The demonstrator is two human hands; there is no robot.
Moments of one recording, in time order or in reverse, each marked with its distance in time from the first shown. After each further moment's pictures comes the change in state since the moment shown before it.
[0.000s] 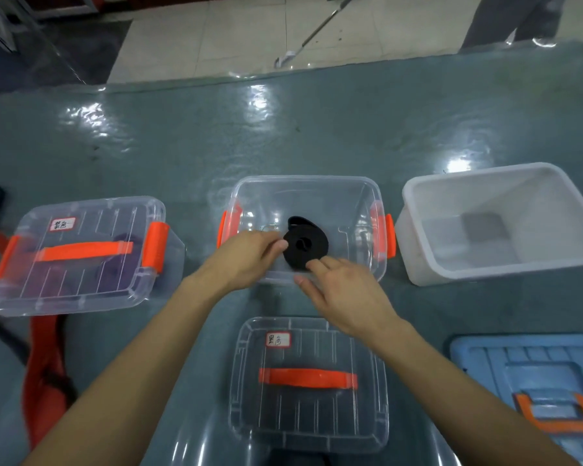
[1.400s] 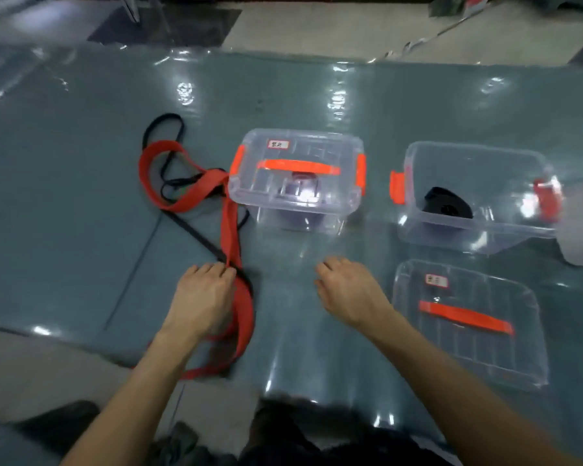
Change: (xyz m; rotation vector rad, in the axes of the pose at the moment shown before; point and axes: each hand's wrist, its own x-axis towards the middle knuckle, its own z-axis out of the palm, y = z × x) left_hand -0.397 -0.237 0.007 0.539 0.184 -0.331; right_hand -0.007 -0.314 0.106 -0.142 -0.101 -0.227
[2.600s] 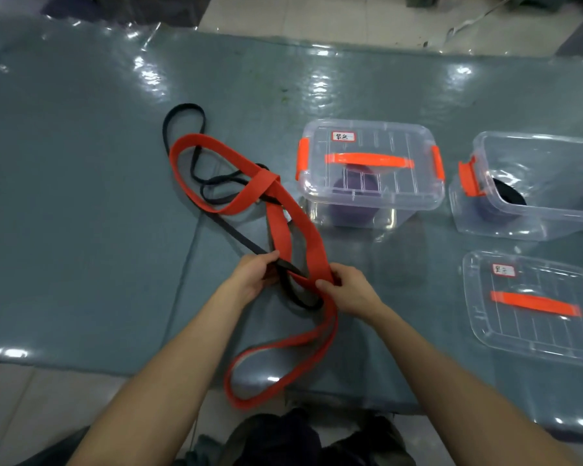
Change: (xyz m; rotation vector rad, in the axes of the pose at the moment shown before) left_hand 0.090 -0.090 0.107 -1.986 -0.428 -0.799; right_hand 0.096 -0.119 0.084 0.822 -0.084 0.533
